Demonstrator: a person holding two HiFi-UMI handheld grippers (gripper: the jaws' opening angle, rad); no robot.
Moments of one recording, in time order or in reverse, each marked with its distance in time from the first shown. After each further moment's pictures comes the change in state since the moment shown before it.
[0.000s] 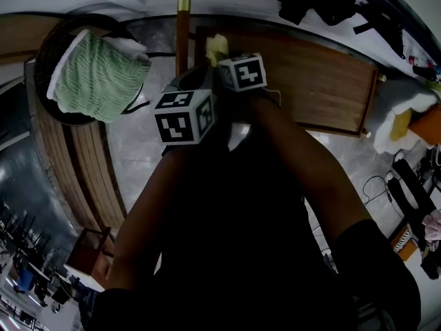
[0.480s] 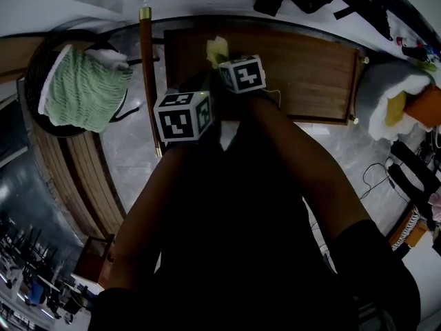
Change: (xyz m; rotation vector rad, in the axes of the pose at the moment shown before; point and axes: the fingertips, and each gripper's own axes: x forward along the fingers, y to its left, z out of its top) left arm 0.040 -0.056 -0.037 0.017 0.094 -0.041; right arm -0.047 -0.066 -0.029 0.028 0.004 -0.066
